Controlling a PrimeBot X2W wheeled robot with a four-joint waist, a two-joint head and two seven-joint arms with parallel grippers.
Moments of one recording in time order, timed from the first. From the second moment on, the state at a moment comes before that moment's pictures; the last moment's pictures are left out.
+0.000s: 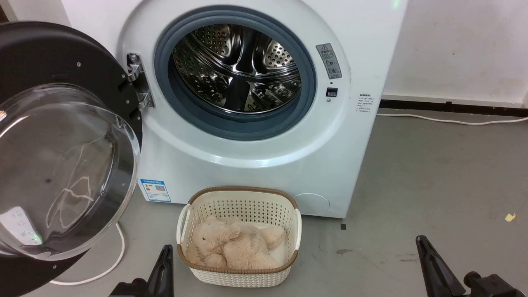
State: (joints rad) left arm 0.13 0.20 -0.23 0.06 -0.29 0.17 -0.24; right arm 0.16 -0.05 -0.03 0.02 0.07 0.13 -0.24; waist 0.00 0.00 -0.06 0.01
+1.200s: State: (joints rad) left arm 0.10 0.15 -0.16 0.04 -0.20 0.12 -0.17; right arm 0.12 -0.05 -0.02 0.01 0.05 0.13 -0.17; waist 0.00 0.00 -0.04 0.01
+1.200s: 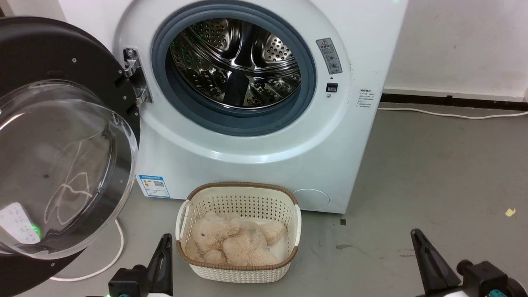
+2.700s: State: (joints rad) left arm 0.06 0.10 -0.08 0.02 -0.10 0.06 -0.08; right arm 0.07 -0.05 -0.01 0.01 0.03 0.13 -0.08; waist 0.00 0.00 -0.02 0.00
